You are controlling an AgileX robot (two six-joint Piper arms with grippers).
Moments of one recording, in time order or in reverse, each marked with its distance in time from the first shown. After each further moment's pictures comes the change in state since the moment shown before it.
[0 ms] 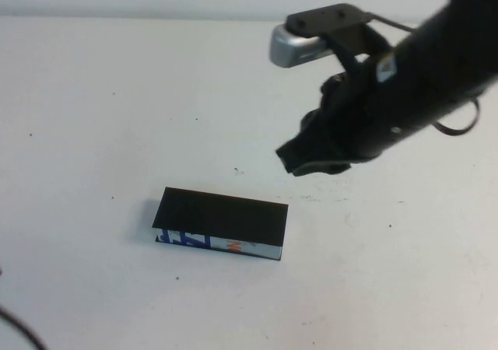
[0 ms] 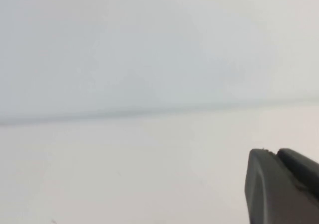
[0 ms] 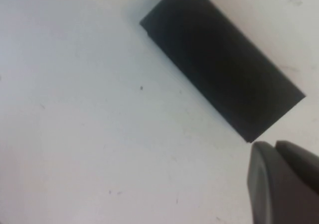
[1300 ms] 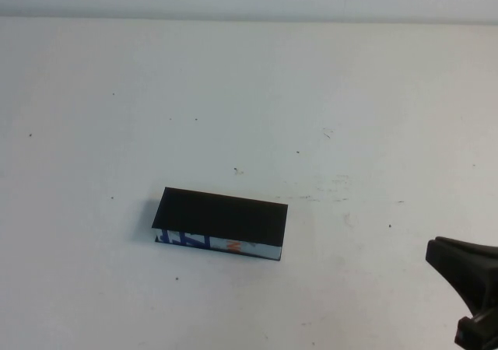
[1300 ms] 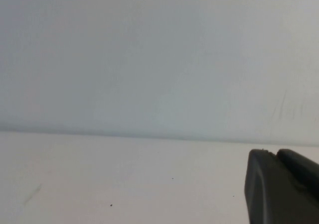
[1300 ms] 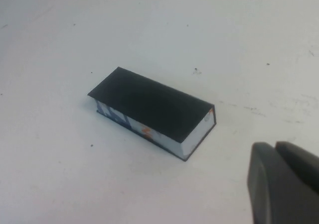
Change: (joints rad) right arm 0.000 -0.886 1.131 0.056 -0.935 0.011; left arm 0.000 -0.514 0.403 -0.039 -0.232 0.004
